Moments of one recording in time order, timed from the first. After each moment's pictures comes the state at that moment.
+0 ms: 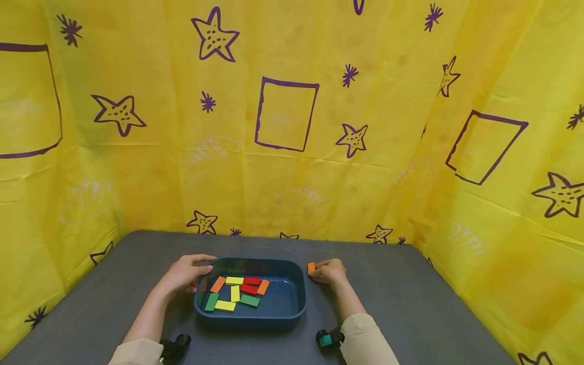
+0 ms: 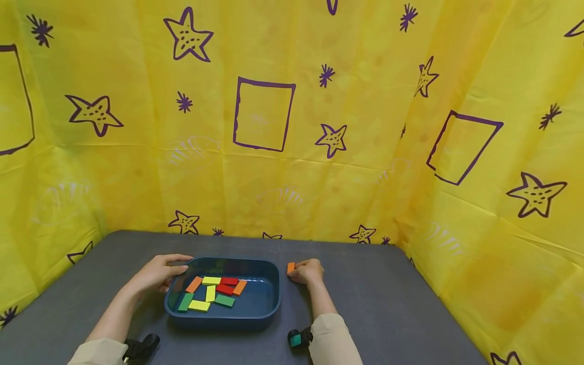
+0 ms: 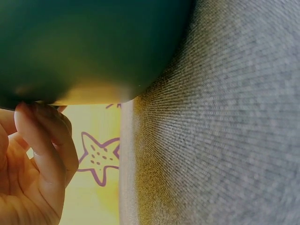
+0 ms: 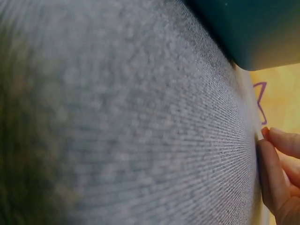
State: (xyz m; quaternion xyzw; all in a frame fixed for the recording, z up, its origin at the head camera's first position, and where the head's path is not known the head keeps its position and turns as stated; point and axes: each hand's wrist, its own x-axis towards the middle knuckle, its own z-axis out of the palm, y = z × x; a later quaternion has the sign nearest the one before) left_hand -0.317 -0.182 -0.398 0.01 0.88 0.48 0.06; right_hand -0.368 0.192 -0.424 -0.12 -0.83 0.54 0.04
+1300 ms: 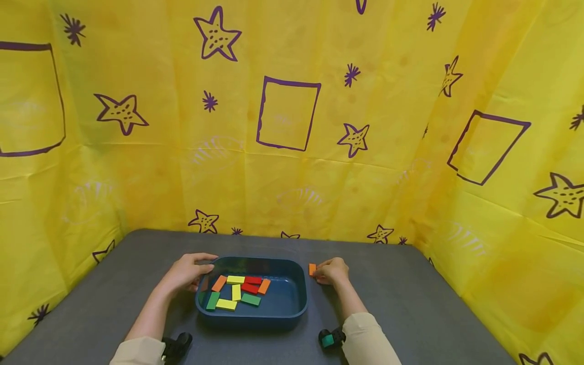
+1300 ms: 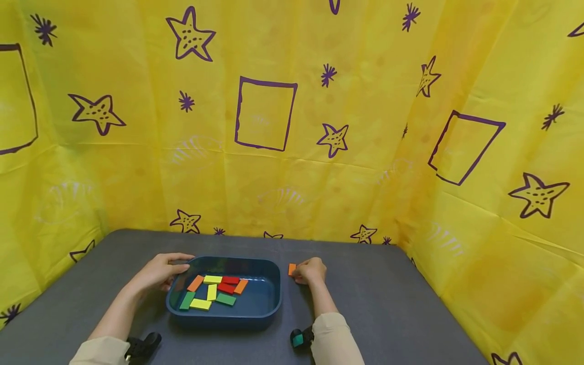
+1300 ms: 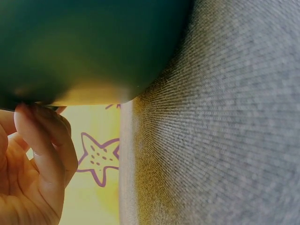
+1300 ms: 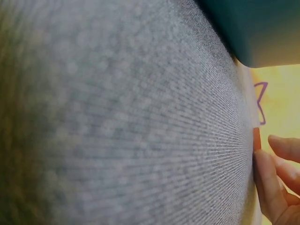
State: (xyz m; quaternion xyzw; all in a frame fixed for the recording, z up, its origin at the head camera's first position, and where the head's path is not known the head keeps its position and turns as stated) left_hand -0.317 -0.182 -0.399 0.00 0.88 0.48 0.06; right_hand -0.367 0.194 -0.421 -0.13 -0.84 0.53 0.02
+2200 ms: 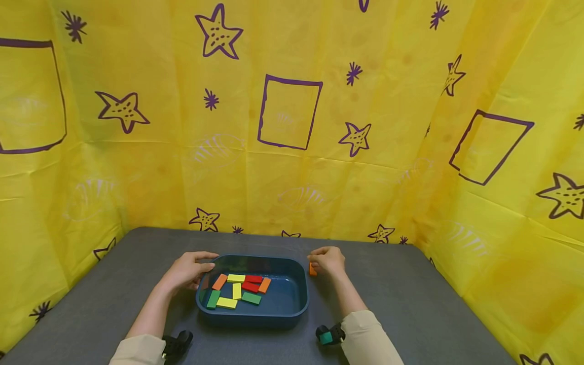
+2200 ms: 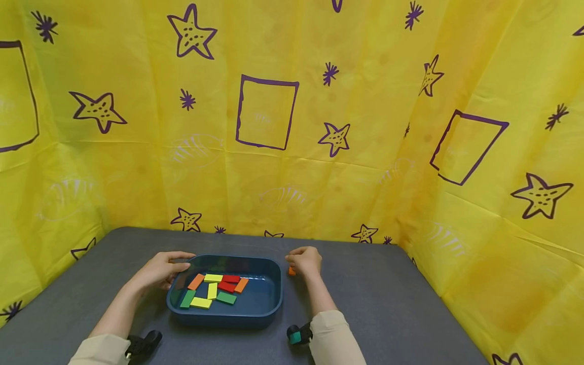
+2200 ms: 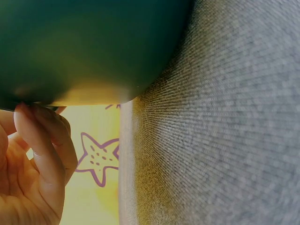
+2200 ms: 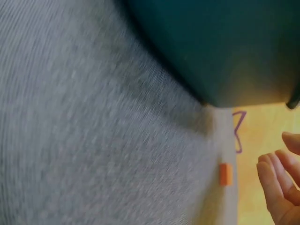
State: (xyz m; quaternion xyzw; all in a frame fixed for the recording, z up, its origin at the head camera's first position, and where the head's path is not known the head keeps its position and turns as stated) left_hand -0.318 -0.183 -0.399 0.01 0.87 0.49 0.06; right_hand -0.363 0.176 -0.396 -0.07 -0.85 0.52 0.07
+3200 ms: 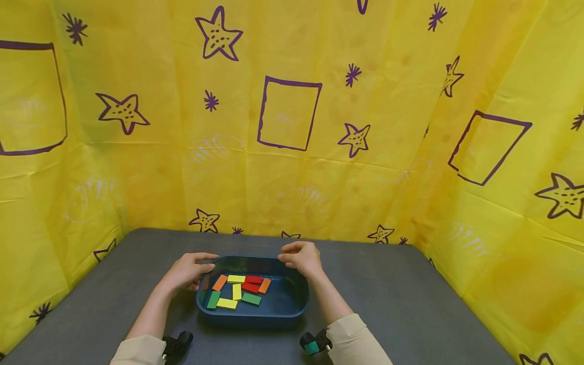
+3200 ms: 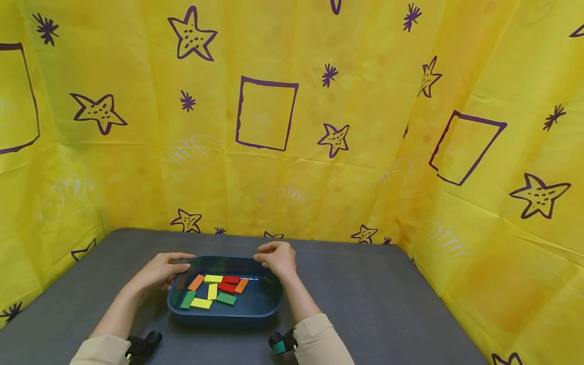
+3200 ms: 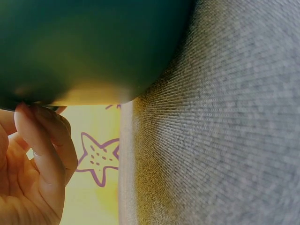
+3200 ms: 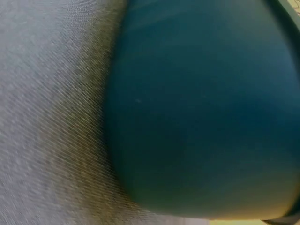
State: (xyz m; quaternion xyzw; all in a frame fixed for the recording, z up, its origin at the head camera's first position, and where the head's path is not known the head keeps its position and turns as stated) left_hand -0.317 -0.183 -0.399 0.01 0.87 0.49 0.06; right_hand -0.341 0.118 -0.372 0.04 -0.83 0.55 0.03
